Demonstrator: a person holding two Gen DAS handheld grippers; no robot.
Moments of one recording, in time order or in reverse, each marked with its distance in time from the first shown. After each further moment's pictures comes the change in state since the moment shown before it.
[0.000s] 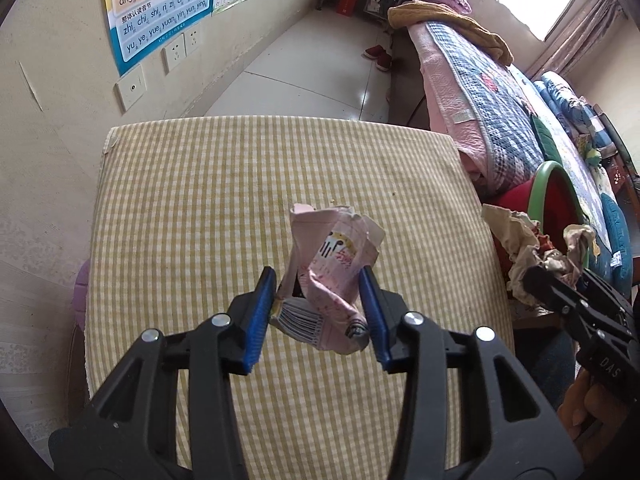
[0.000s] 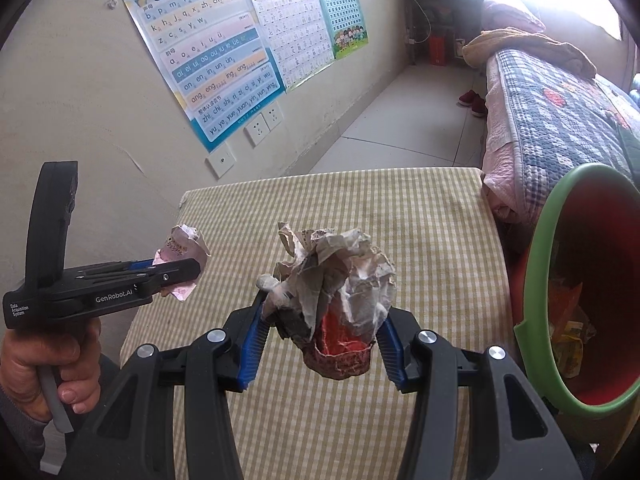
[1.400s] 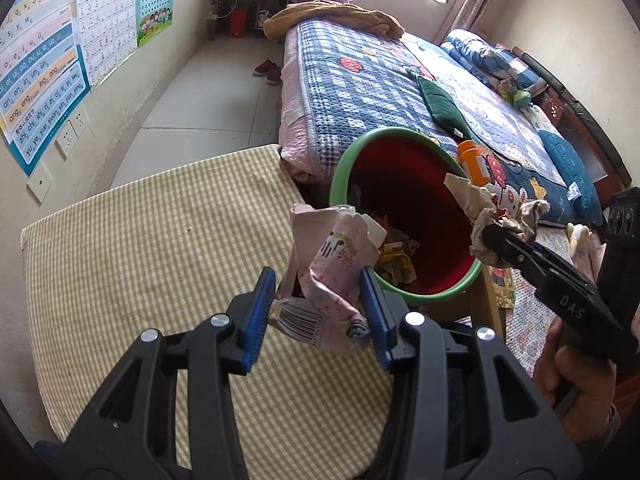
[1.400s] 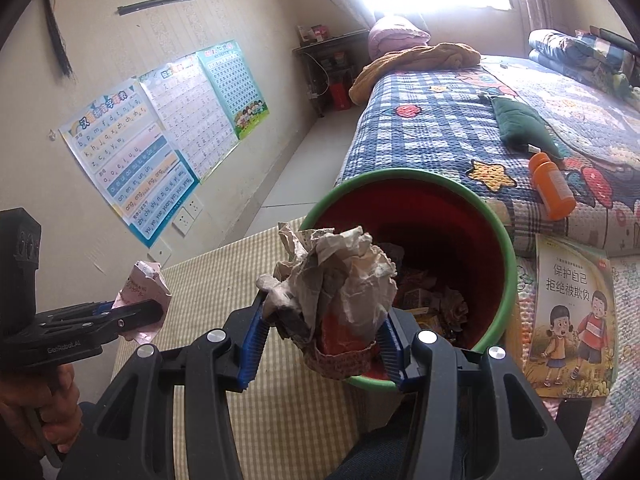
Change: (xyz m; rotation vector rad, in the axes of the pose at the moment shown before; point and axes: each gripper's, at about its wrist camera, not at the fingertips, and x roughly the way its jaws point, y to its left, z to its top) left arm -0.019 -0.227 -0.008 0.290 -0.045 -0.157; right arm -0.146 -0.174 -0.052 0.277 -0.240 -0.137
